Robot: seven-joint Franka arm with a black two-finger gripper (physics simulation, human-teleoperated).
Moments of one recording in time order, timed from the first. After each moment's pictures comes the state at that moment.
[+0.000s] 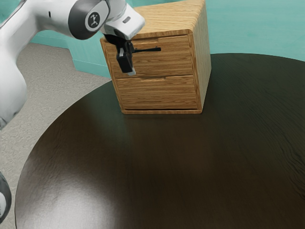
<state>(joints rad) 0.26 0.46 -0.30 -0.86 0.33 1.68 1.00</state>
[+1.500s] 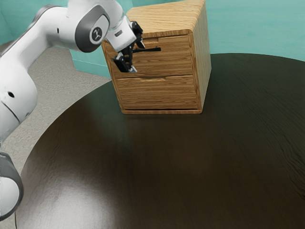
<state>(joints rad) 0.34 0.54 -0.34 -0.84 0.30 1.88 1.42</state>
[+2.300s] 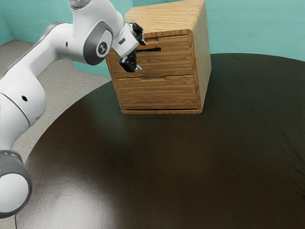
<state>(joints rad) 0.37 0.62 -0.33 -0.85 0.30 2.13 1.40</state>
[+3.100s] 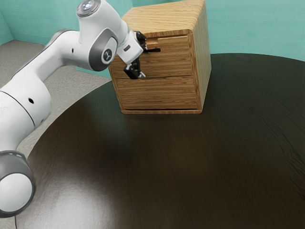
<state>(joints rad) 0.37 0.65 -0.33 -0.87 0.29 2.15 1.36</state>
